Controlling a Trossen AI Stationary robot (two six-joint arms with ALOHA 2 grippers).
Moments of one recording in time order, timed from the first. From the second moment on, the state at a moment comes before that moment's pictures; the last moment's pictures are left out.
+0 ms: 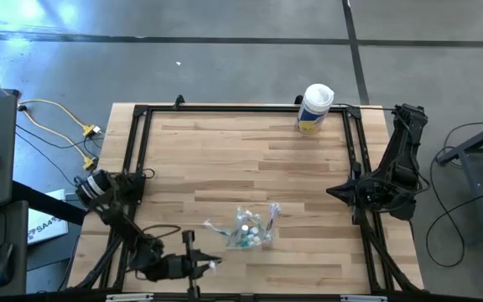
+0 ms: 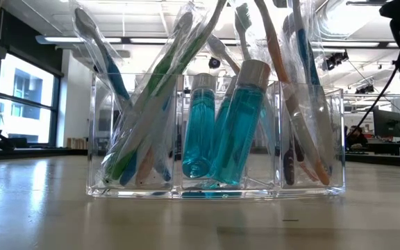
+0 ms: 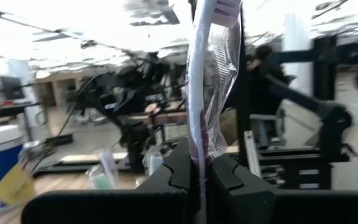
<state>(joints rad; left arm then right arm) -0.93 1.89 0.93 1.48 -1.04 0.48 1.16 0.52 0.45 -0.48 1.23 0.68</state>
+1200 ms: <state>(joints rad) -0.76 2.07 0.96 1.46 -1.12 0.21 1.16 0.58 0.45 -0.35 1.17 0.60</state>
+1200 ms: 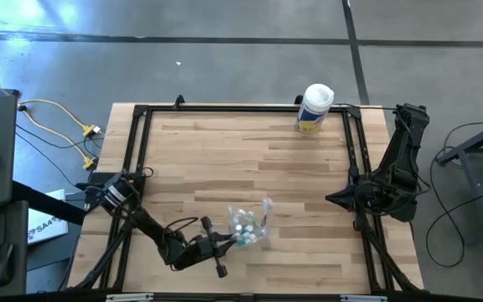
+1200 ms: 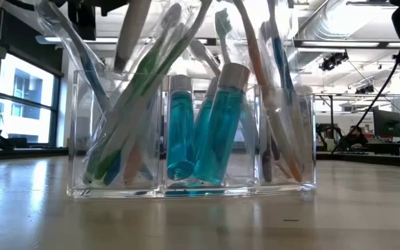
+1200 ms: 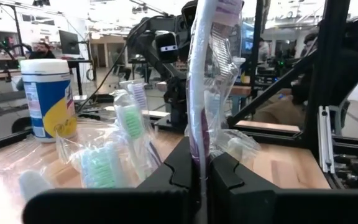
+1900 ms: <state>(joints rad) -0.75 2.07 0.96 1.25 -1.13 0.04 1.16 0.58 0.45 -0.26 1.15 0.50</state>
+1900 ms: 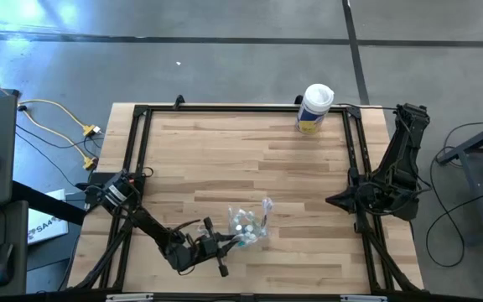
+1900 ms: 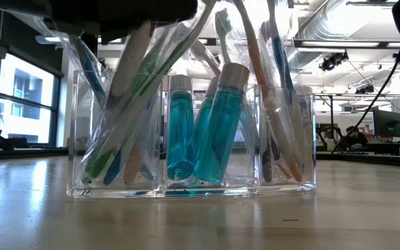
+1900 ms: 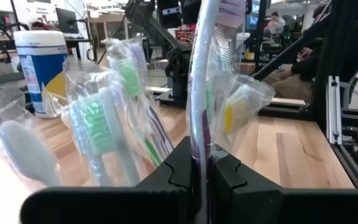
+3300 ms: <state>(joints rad) -0.76 2.06 0.96 1.23 -1.17 0.00 1.16 0.58 0.45 -0.26 1.12 0.50</state>
